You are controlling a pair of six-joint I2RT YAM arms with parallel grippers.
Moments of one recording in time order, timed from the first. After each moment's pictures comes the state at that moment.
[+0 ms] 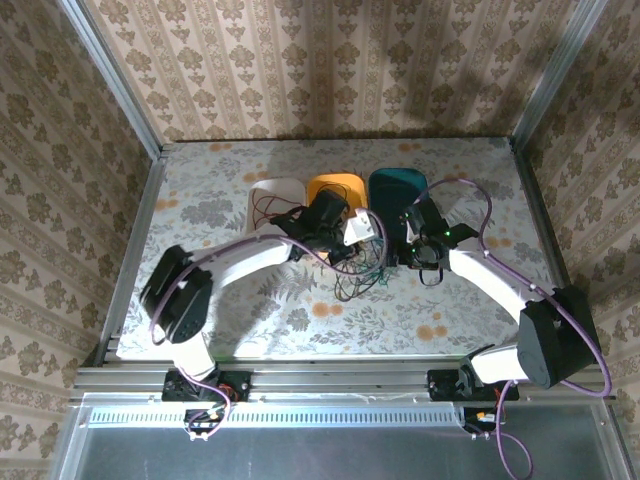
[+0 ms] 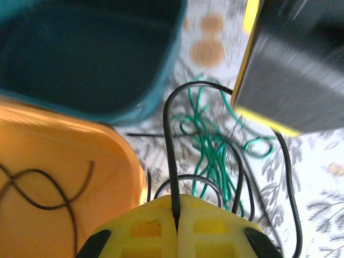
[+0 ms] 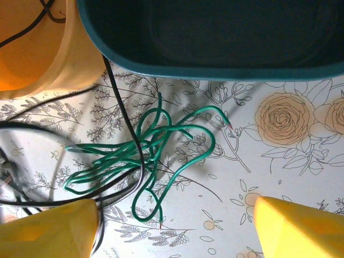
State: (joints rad) left arm -0.84 1.67 1.26 -0.35 0.28 0.41; right arm 0.36 1.37 0.91 -0.63 -0.06 0.42
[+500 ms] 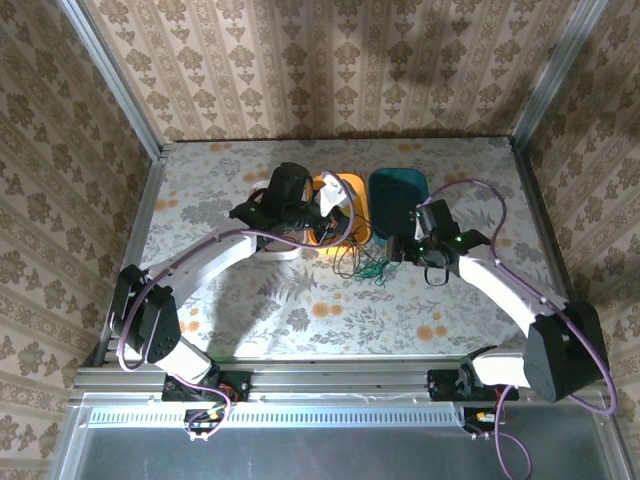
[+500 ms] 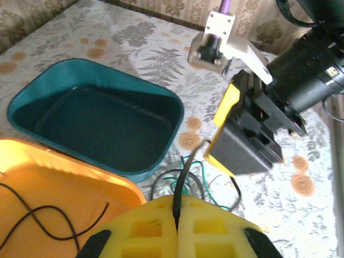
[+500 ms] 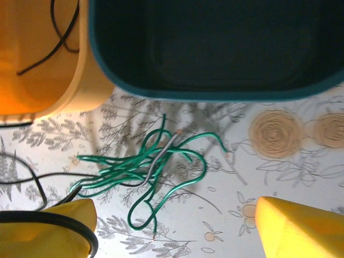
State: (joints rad) left arm -0.71 1.55 1.25 -0.27 0.57 0.20; right arm 0.30 1.27 0.83 -0.55 -0.06 0.46
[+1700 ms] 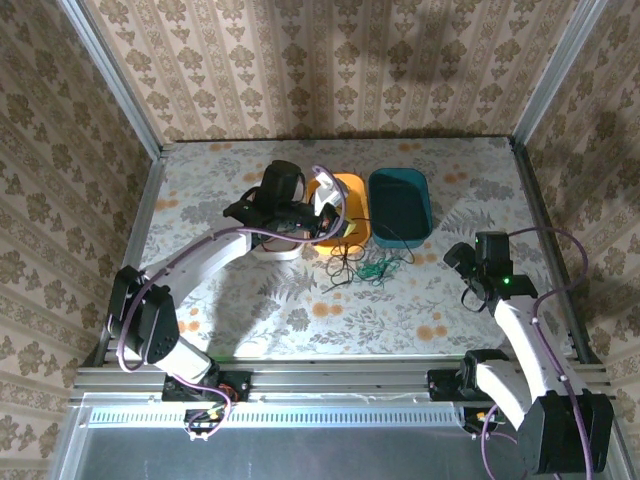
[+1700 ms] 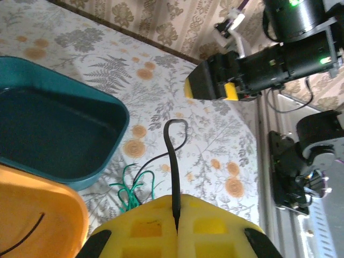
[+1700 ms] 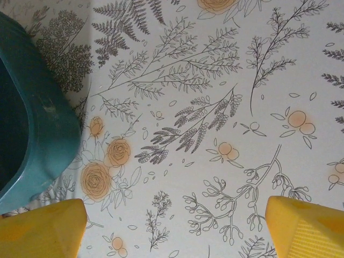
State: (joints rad) left arm -0.67 1.53 1.24 -0.27 0.83 0.10; right arm -0.03 0.90 0.56 -0.58 0.11 0.76
